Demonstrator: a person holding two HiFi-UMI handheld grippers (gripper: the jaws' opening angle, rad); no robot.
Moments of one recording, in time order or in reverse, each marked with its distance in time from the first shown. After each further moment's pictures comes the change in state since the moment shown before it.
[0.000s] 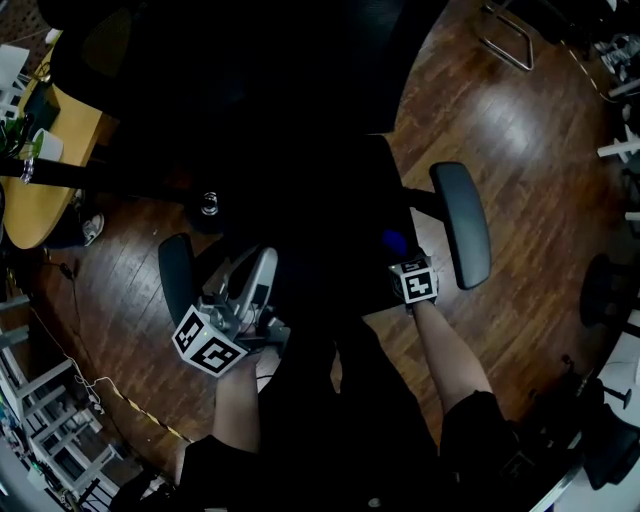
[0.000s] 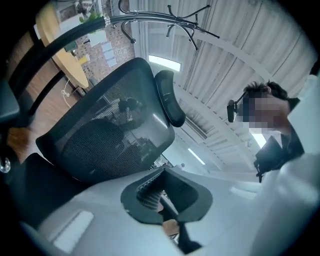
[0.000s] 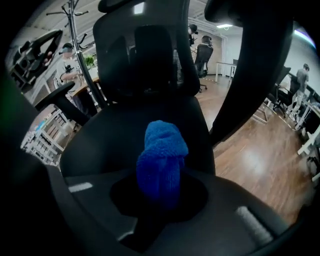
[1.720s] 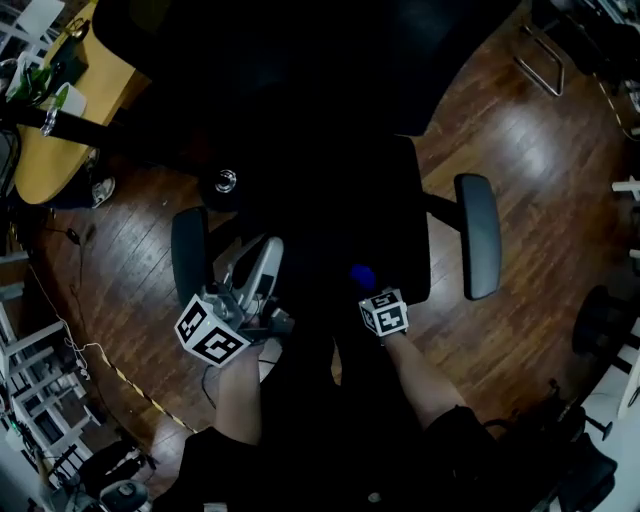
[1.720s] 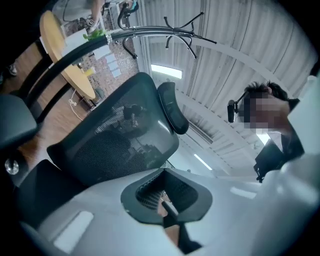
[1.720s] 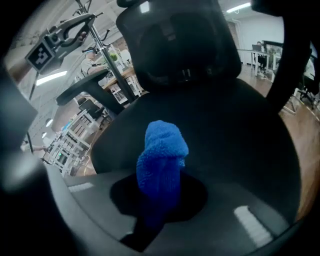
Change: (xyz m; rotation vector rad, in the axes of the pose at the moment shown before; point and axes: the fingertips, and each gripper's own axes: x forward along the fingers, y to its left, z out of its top) left arm -0.026 0.000 0.023 0.016 -0.087 0.073; right arm 0.009 0.143 -0.055 -0.040 0.055 0.268
